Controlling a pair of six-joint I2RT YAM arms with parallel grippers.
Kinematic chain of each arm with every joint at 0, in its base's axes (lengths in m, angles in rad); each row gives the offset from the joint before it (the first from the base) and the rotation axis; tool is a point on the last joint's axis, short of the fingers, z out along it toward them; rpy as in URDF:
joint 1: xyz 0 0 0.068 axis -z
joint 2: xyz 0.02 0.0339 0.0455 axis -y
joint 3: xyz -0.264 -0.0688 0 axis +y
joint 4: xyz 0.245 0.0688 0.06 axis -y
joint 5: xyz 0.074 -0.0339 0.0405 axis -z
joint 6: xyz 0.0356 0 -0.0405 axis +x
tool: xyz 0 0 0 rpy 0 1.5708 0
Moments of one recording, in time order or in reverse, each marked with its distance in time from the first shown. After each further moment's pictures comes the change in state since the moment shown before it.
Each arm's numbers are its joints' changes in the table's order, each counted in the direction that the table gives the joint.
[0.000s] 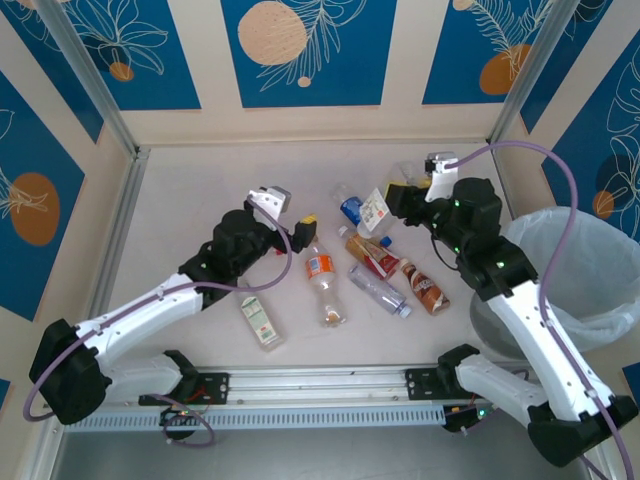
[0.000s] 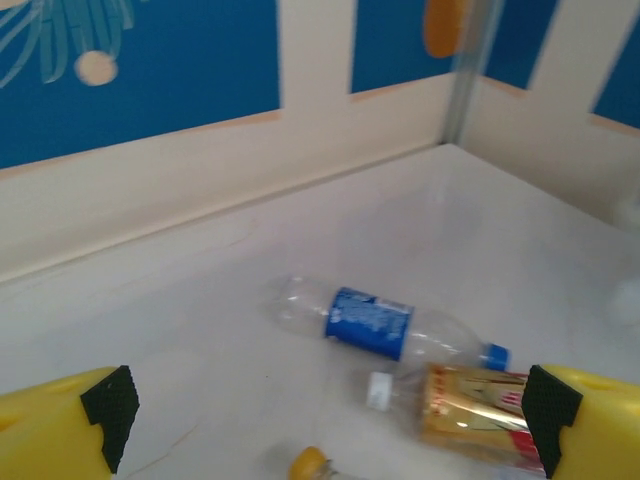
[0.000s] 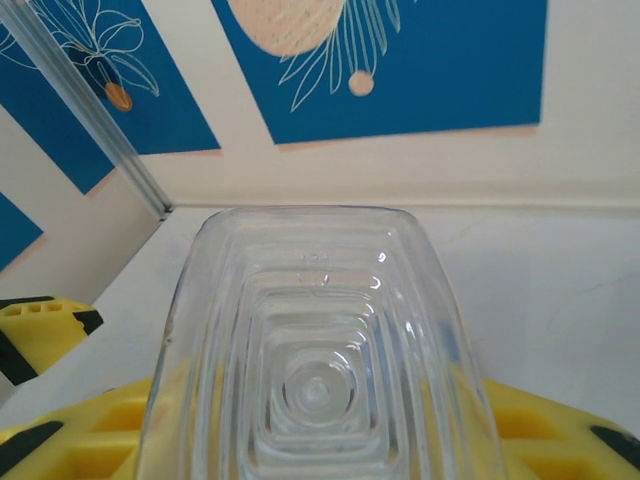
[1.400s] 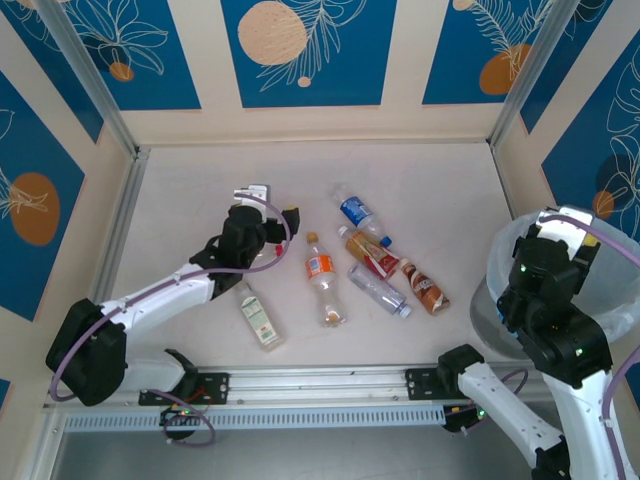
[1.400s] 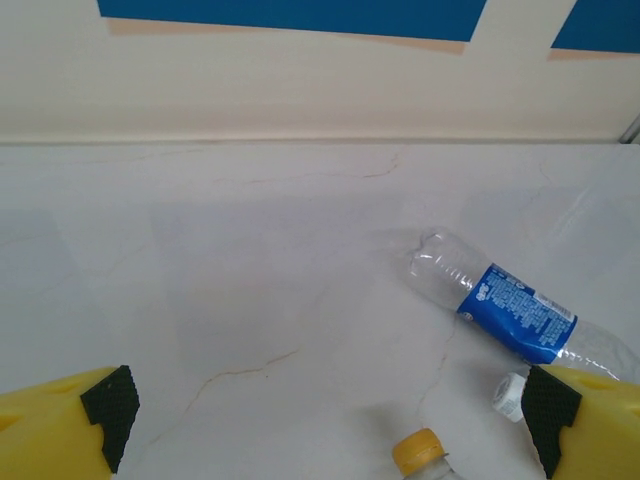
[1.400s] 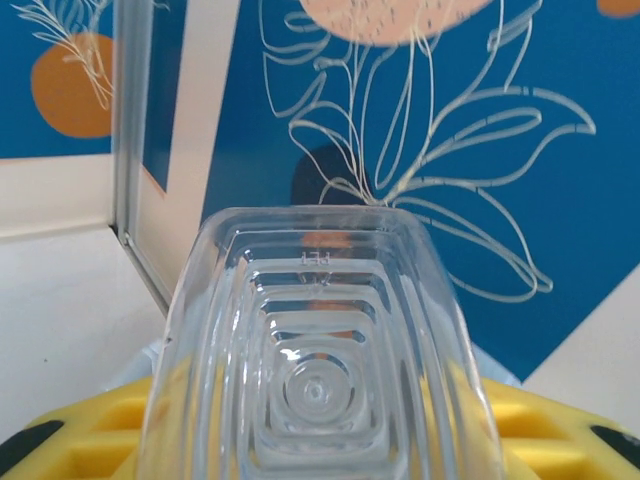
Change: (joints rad) left arm -0.095 -0.127 0.028 0.000 -0.176 -0.235; right arm 0.037 0.327 -0.068 -0.469 1.183 -0.281
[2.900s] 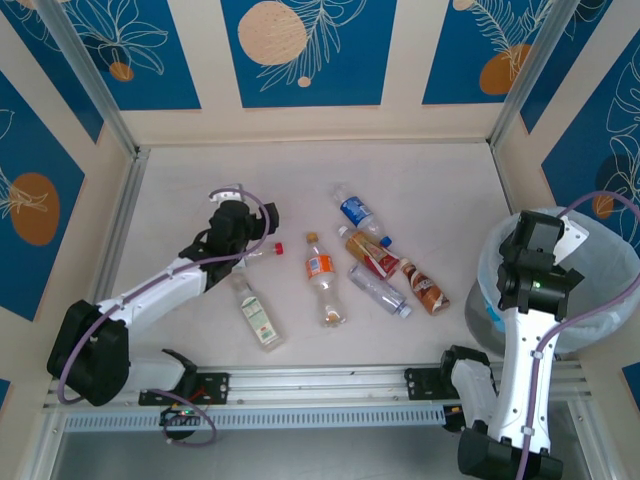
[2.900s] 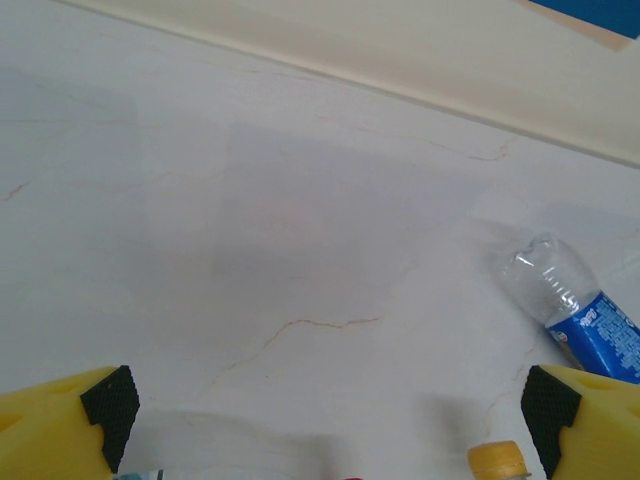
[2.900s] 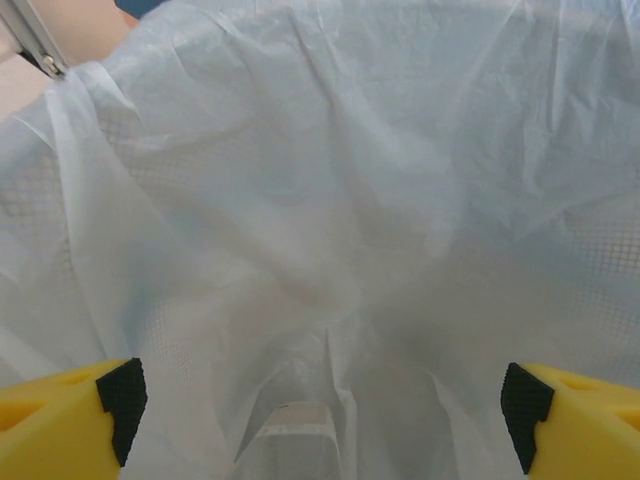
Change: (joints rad) left arm -0.128 -0.007 -0.010 -0.162 0.003 -0.233; right arm 0.666 -0.190 0.153 -0.073 -0.614 0.380
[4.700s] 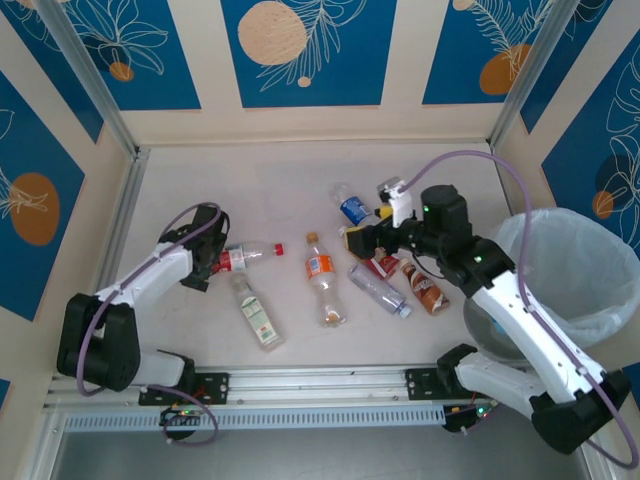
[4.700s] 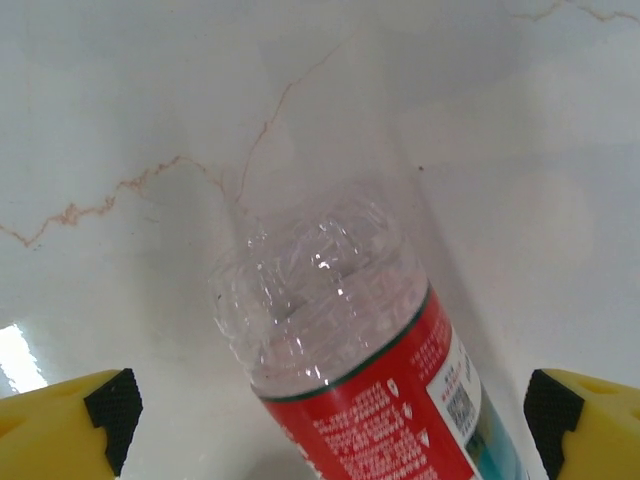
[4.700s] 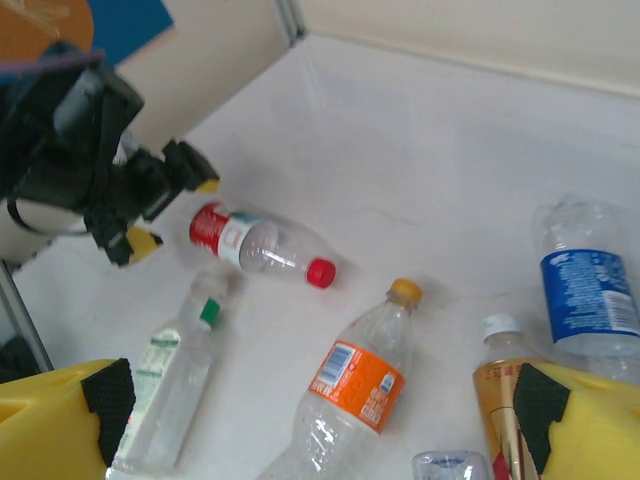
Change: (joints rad) left arm -0.248 -0.082 -0.068 -0.684 0.032 -0.970; right arm -0.824 -0.232 -0.009 0.466 -0.867 -0.269
